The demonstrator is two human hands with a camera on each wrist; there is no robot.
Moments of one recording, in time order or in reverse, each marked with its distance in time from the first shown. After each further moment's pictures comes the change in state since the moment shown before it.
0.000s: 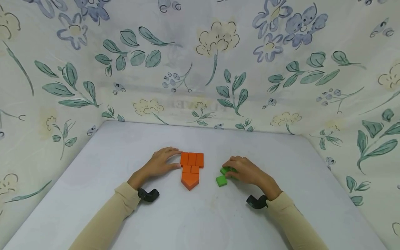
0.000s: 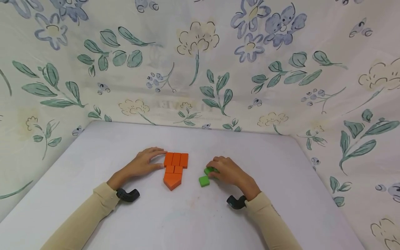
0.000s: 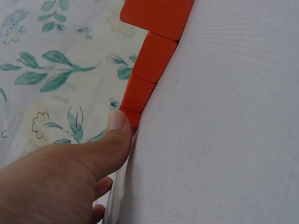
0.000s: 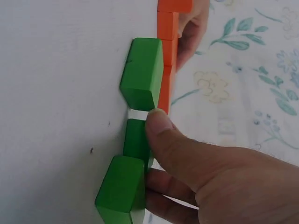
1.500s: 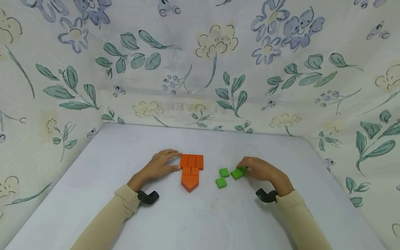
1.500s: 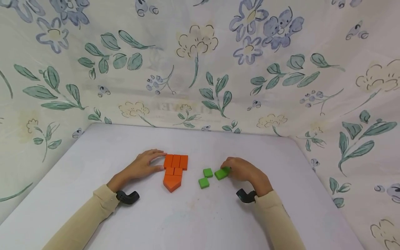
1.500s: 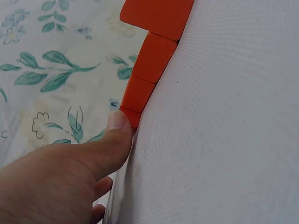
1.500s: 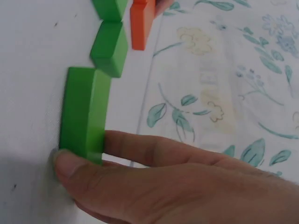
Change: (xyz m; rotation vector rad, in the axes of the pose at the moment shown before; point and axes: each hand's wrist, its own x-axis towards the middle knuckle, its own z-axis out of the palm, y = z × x) left_hand -0.001 0.002 0.000 -0.013 -0.003 -0.002; right_hand -0.021 0.027 -0.029 0.075 -0.166 0.196
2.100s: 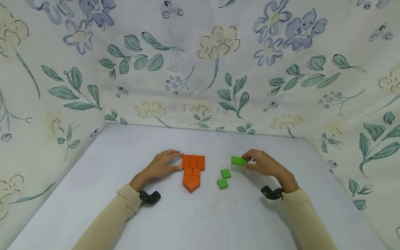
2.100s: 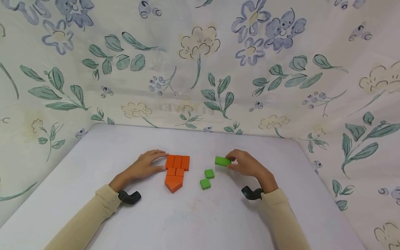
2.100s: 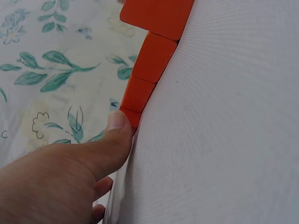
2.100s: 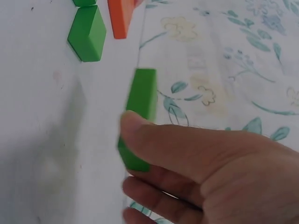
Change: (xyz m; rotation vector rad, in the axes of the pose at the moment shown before) left_hand -0.001 -0.001 0.002 0.014 0.013 0.006; right_hand 0.004 0.015 -0.011 0.122 0.174 -0.020
